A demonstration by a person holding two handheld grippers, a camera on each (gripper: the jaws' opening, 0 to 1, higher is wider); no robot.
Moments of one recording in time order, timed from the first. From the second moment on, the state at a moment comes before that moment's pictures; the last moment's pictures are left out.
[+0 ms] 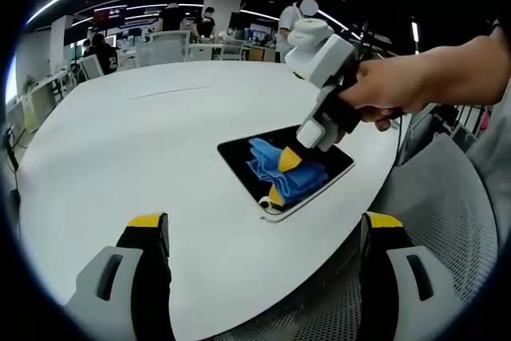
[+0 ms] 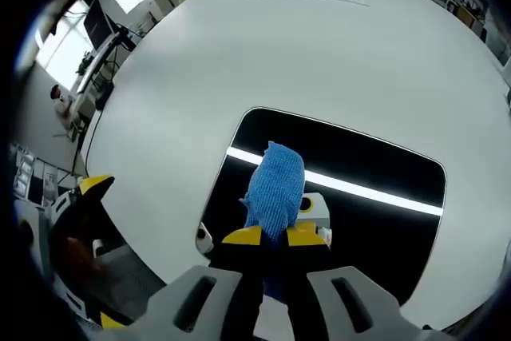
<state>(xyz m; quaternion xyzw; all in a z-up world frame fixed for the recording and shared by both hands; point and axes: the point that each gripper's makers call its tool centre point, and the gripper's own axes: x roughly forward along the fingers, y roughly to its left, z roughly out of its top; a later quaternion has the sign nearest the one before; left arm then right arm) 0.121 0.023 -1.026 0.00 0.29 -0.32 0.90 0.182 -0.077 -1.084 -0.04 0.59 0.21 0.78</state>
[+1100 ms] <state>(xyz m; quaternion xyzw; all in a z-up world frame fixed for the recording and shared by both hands) 0.122 0.024 -1.028 0.01 0.29 -0.31 0.91 0.148 -0.078 -1.085 -0.04 0.60 0.23 0.77</state>
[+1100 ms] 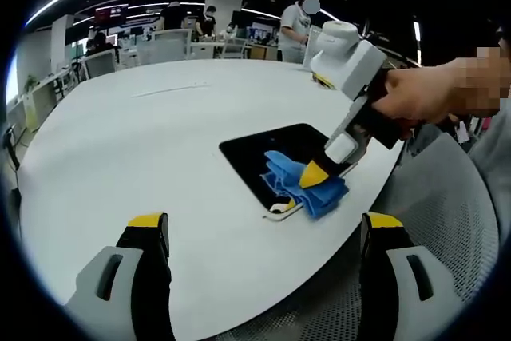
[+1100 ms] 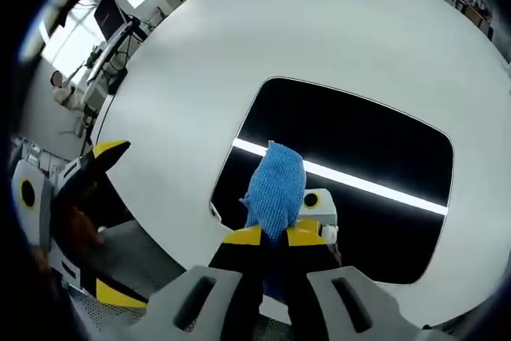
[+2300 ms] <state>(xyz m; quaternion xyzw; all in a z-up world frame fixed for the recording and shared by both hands) 0.123 0.023 -1.025 0.01 0.29 -0.31 0.91 0.140 -0.088 -1.088 -0.04 0.60 0.24 0.76</state>
